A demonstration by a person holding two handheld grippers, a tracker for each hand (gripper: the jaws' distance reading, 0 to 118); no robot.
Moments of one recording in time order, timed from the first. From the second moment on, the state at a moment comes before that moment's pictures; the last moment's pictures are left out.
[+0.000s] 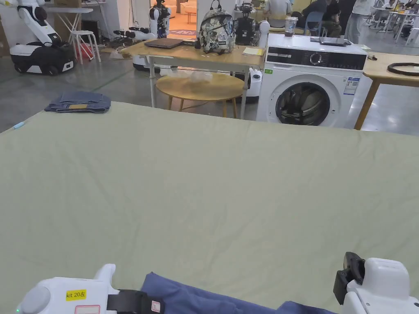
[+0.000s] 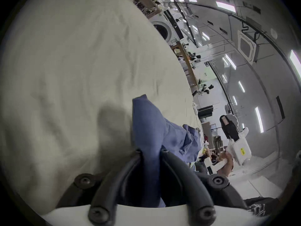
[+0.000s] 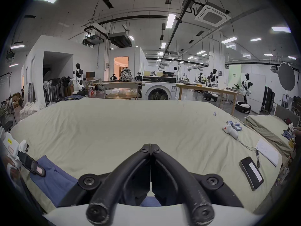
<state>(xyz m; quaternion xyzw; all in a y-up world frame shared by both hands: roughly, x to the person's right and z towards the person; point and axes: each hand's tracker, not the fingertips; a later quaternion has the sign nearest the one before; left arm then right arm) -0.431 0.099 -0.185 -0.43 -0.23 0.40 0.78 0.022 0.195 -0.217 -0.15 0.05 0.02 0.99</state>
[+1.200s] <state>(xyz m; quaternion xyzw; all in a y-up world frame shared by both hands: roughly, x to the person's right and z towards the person) -0.274 0.226 -0.212 -0.52 -0.12 0.04 0.84 0.011 0.192 -0.218 -0.15 0.07 0.02 0.99</state>
